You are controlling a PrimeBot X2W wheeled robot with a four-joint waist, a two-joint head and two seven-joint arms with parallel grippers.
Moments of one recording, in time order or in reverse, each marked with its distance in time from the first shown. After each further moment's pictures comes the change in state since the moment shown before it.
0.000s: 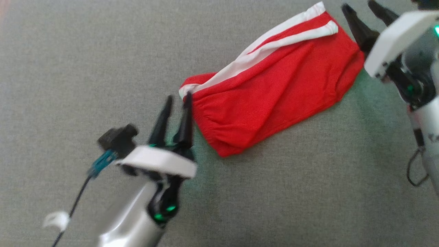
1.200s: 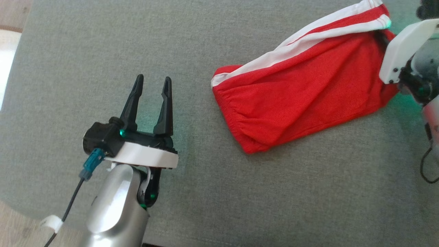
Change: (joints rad) left arm 0.015 -0.075 0.321 0.059 0.635 -0.114 -0.037; right arm -0.095 -0.030 0.026 0.328 -0.116 0.000 0.059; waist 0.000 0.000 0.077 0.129
